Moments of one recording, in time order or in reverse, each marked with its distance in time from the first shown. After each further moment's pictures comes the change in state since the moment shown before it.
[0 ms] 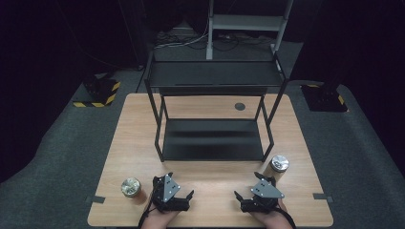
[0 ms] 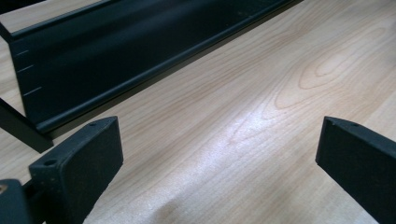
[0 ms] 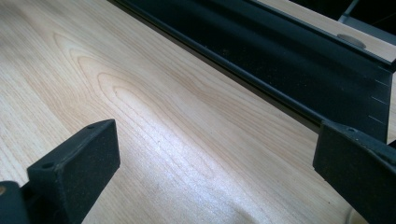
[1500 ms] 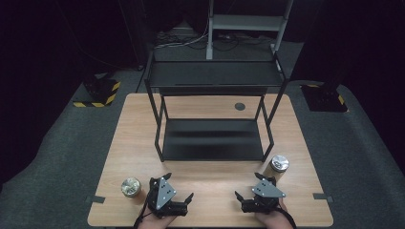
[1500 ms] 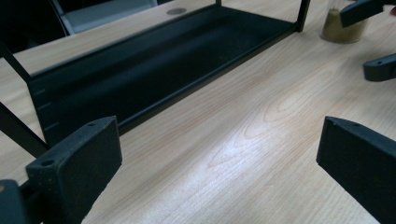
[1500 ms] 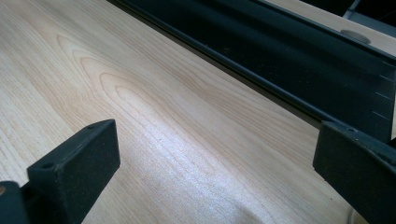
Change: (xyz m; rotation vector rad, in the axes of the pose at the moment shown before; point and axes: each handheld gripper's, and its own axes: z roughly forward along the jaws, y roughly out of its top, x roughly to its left) left arm -0.004 0.008 -0.038 -0.103 -0.033 0.024; right arm -0.006 -0.001 -0.001 0.002 0.020 0.022
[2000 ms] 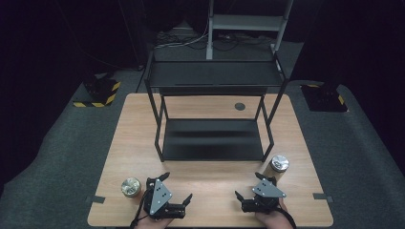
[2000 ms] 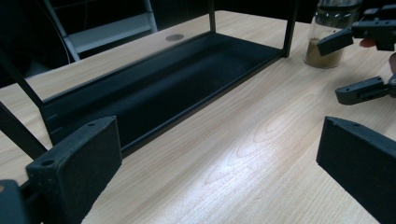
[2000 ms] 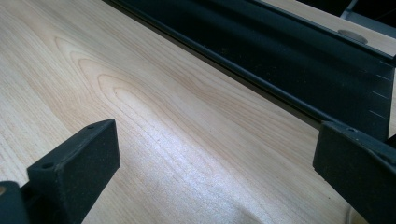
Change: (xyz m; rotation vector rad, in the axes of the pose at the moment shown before) left arm 0.002 0.005 -0.020 -0.071 -0.013 0.012; right arm 0.001 -0.001 0.000 -0.004 -0.008 0.005
